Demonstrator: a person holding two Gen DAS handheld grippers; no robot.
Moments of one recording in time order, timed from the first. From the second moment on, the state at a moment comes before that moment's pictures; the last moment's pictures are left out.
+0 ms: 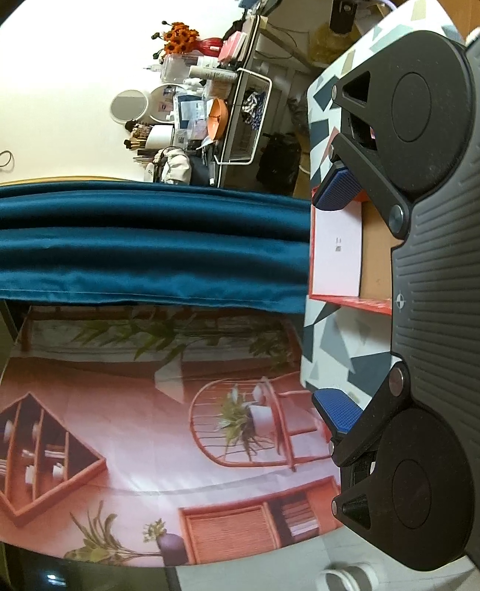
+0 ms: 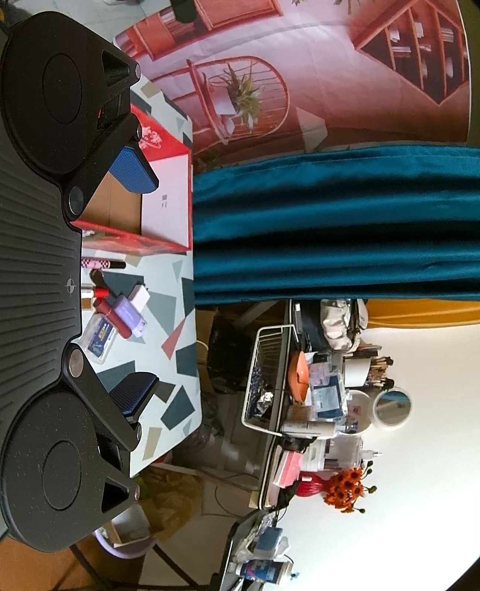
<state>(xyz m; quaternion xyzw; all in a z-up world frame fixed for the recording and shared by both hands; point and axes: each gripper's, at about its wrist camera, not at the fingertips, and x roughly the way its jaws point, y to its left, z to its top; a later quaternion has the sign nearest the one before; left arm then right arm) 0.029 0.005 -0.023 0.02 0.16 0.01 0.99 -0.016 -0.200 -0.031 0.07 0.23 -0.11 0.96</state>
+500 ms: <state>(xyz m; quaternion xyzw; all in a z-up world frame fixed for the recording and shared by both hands) 0.119 0.041 -0.112 0.01 0.25 0.04 0.97 0.044 -0.238 -0.130 0.08 0.24 -0.09 0.96</state>
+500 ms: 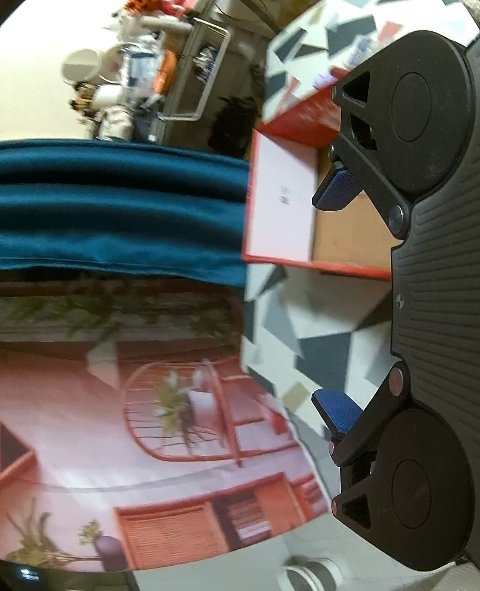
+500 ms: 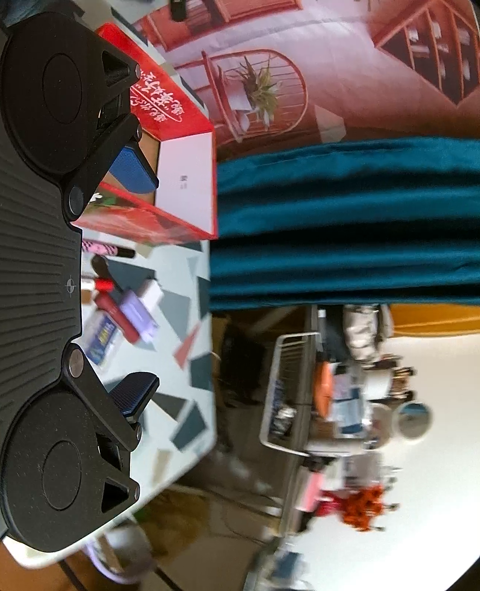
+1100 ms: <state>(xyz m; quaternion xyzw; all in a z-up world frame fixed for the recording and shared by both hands) 0.146 0.048 -0.176 0.00 0.32 0.00 0.95 0.082 -0.251 -0.214 0.15 0.25 -0.08 0.95</state>
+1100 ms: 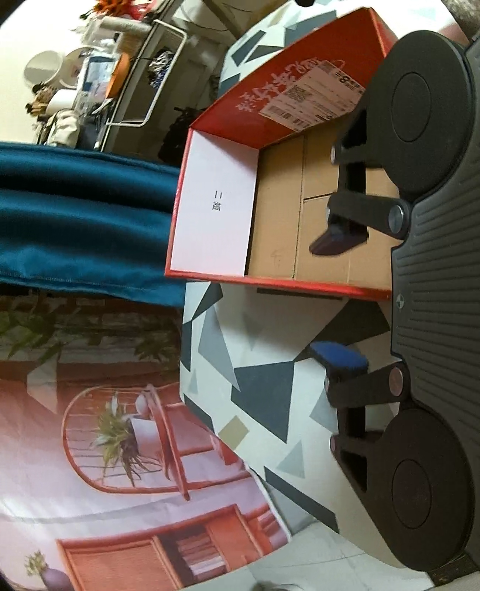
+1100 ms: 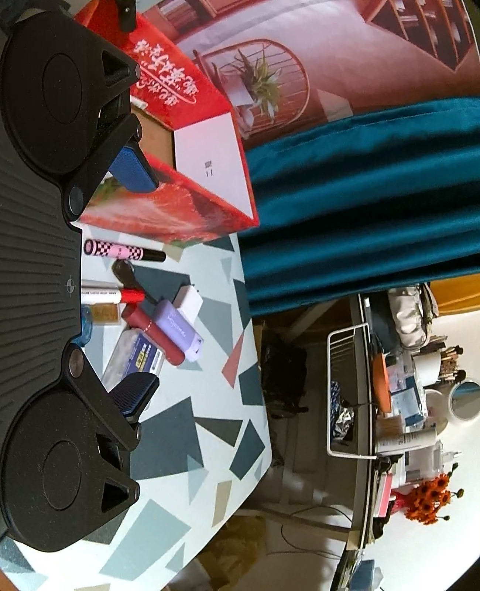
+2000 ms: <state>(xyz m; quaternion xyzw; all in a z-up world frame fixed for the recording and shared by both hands) 0.137 0.041 -0.192 0.01 0.27 0.00 0.96 0.081 -0.264 -0.275 0.12 0.29 -0.10 0.94</state>
